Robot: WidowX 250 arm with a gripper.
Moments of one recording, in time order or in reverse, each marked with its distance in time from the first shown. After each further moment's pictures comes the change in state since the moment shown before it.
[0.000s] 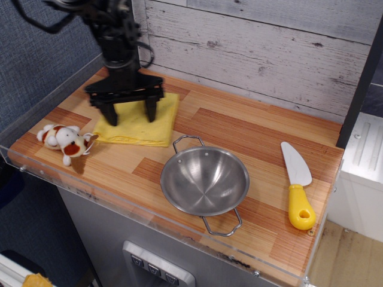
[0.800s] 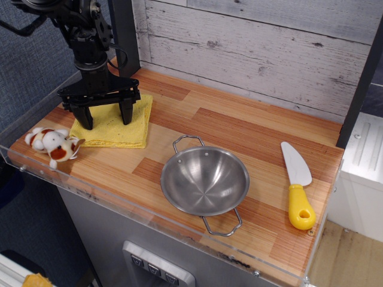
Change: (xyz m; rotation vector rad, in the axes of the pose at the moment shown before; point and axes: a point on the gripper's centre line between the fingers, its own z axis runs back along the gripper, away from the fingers) arm -0.002 0.013 0.003 -0.001 0.011 0.030
